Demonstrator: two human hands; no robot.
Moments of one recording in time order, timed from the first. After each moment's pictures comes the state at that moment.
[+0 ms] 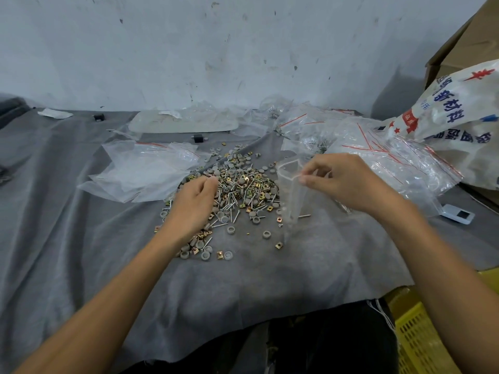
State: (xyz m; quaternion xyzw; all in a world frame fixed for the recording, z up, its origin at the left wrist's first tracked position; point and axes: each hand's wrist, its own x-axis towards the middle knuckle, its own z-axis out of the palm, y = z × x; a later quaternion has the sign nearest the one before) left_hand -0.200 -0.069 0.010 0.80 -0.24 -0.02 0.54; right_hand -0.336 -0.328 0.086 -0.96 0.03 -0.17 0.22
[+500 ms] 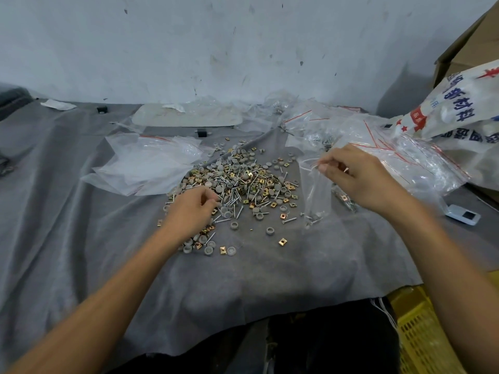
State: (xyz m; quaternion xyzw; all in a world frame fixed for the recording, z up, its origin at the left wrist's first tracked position) left_hand -0.181 -0.057 -0.021 0.90 -0.23 0.00 0.37; right_hand -0.343 -0.345 0.075 -0.95 0.05 -0.22 0.22
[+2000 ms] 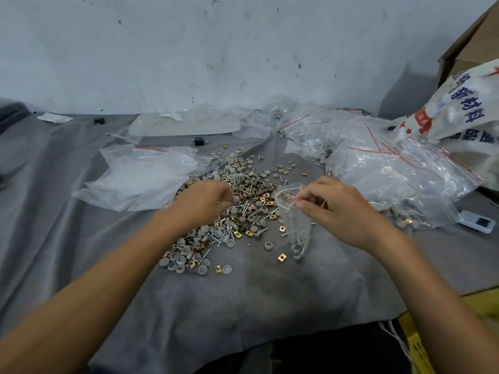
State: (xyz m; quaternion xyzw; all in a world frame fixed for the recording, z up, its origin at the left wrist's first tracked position) left_hand -0.144 -0.098 0.012 0.90 -0.41 0.01 0.13; right_hand -0.343 -0.315 0.055 -0.95 0.02 -0.15 0.26
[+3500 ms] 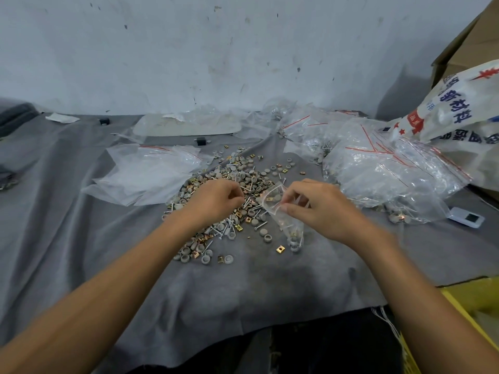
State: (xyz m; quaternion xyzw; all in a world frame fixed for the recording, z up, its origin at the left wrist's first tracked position) left_hand -0.175 -0.108 0.017 0.90 -0.37 -0.01 0.23; right_hand -0.337 -0.303 0.046 -0.96 0.00 -0.14 0.25
